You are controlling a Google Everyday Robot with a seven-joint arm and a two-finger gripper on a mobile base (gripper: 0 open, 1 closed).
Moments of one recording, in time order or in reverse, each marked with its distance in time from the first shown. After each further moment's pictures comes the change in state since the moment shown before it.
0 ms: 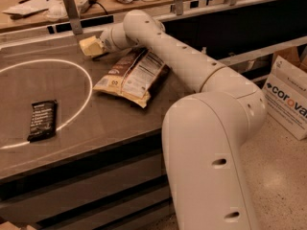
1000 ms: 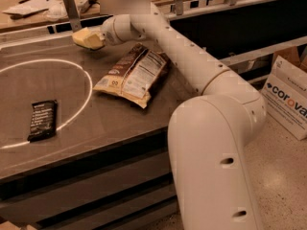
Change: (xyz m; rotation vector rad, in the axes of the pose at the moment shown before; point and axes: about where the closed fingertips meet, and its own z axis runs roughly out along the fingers) arm -0.033 0.003 -0.027 -0.082 -0.079 -0.068
